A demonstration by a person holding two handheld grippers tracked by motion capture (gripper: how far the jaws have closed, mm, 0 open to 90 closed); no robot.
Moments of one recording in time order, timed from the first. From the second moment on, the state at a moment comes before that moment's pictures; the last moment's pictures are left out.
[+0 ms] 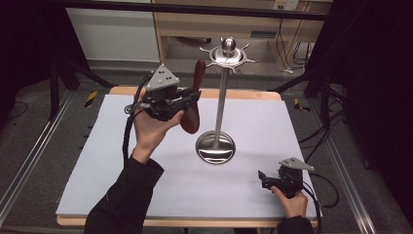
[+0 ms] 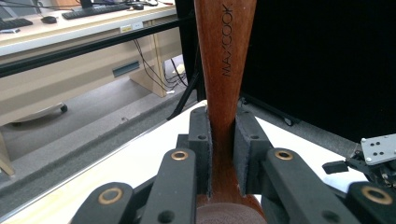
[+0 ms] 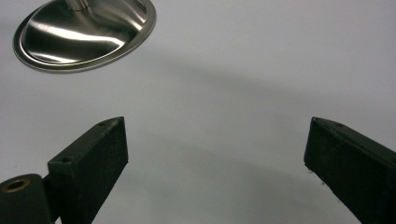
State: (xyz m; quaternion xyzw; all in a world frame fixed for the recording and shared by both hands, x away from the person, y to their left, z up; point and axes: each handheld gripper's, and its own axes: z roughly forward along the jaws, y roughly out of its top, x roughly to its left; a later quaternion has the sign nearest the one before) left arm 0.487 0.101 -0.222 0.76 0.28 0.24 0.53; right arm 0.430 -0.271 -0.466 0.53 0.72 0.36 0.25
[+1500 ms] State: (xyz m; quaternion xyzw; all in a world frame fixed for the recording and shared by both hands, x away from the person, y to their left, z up) left arm 0.508 0.081 -0.236 0.75 0.28 0.23 0.56; right arm 0.430 -0.271 -0.467 0.53 0.72 0.36 0.25
